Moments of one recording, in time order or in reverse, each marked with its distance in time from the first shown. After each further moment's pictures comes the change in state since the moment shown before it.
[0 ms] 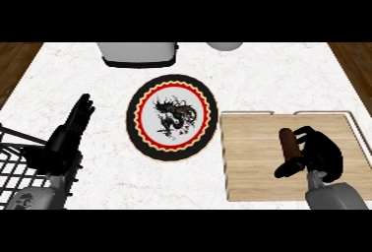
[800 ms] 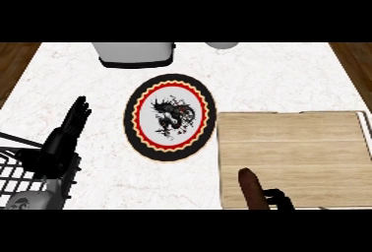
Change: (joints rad) left arm 0.025 -0.001 0.017 -0.023 -0.006 0.000 0.019; right arm 0.558 0.169 0.455 -0.480 0.587 -0.285 0.090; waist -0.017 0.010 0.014
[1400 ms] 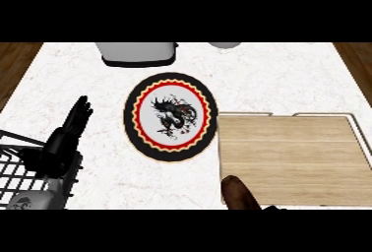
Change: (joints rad) left arm -0.003 -0.012 0.004 -0.002 -0.012 -0.008 0.004; right arm 0.017 0.045 0.217 -0.229 0.512 0.118 0.035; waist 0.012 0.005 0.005
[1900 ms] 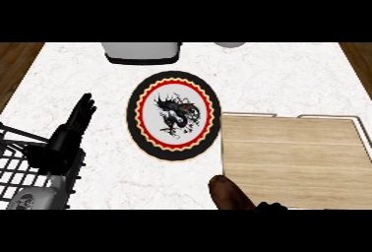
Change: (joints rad) left arm -0.022 -0.007 -0.007 0.000 -0.011 -0.008 0.008; right arm -0.153 -0.066 0.048 -0.021 -0.017 0.089 0.015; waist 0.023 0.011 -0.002
